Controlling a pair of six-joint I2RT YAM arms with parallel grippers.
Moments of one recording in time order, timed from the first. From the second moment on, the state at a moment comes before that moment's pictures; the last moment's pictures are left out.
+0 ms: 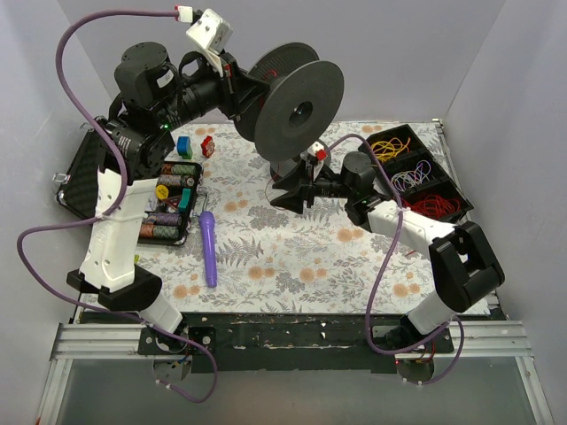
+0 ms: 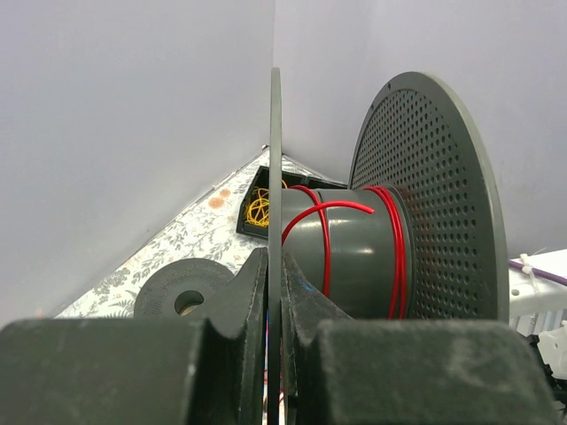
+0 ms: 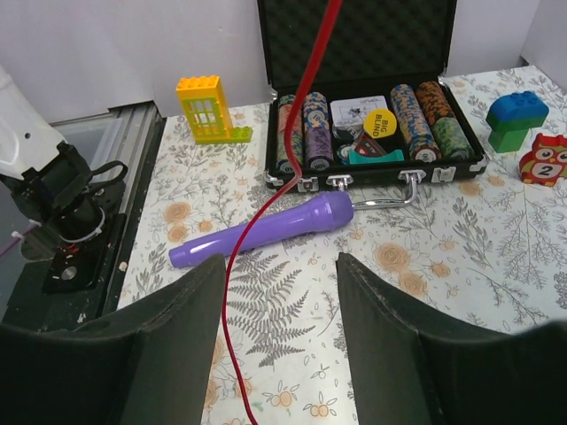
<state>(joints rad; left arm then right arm) -0.49 1.60 2.38 -0.74 0.43 -0.06 0.59 1.55 0.95 0.67 -0.93 0.16</state>
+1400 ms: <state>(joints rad) -0.54 1.53 1.64 -0.92 0.22 0.41 0.47 1.39 1.32 -0.18 -0.69 0.06</state>
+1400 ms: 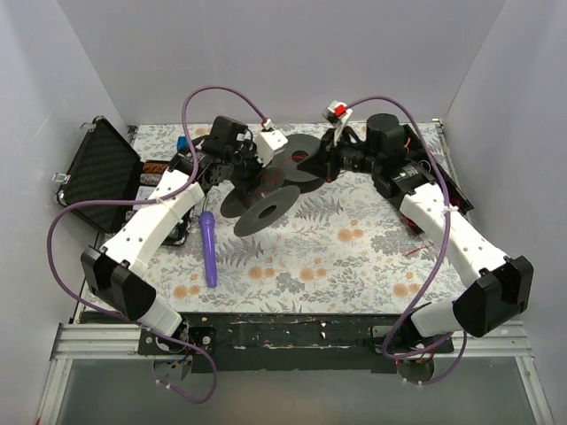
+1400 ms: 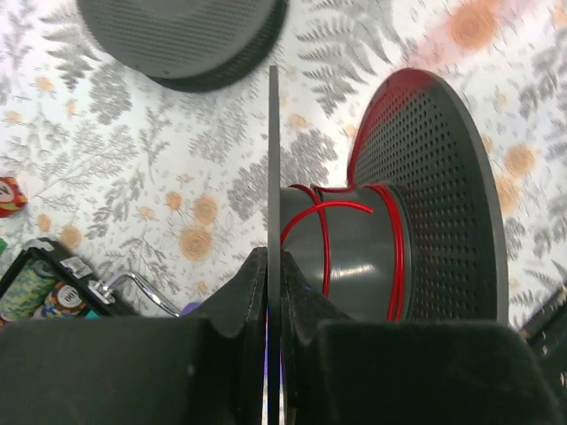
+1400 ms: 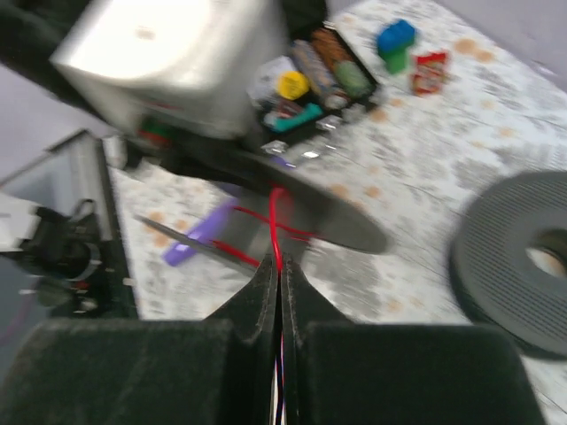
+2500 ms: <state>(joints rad) -0.27 1.54 1.72 -0.54 0.65 -0.37 0.68 1.32 0.58 0.76 -0.54 0.45</state>
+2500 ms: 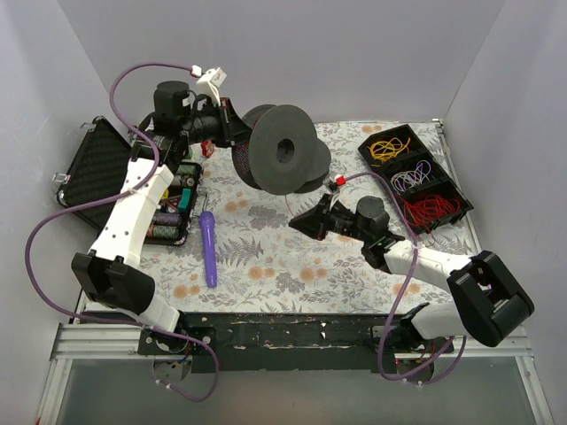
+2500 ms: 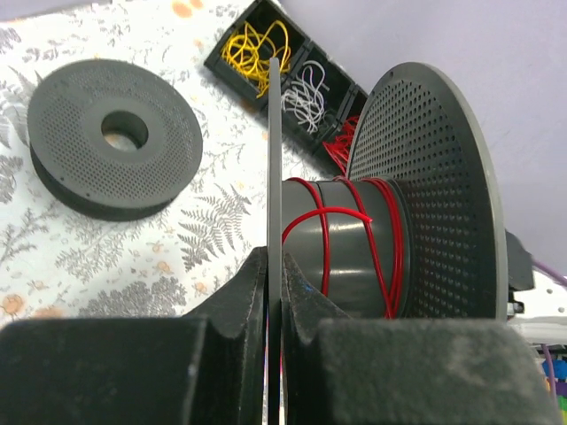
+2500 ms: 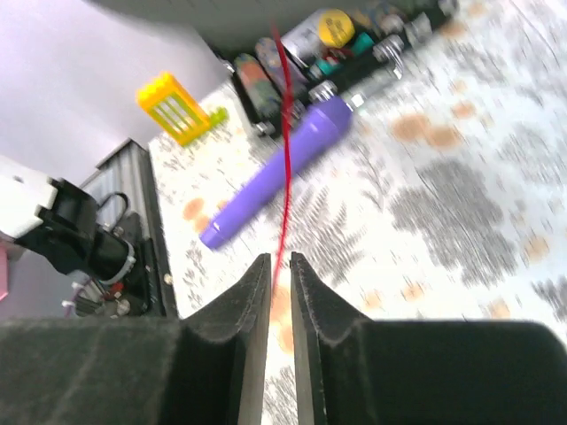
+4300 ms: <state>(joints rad) -0.25 1.48 1.24 -0.53 0.69 -0.42 0.89 1.41 1.16 -0.22 -0.43 -0.15</state>
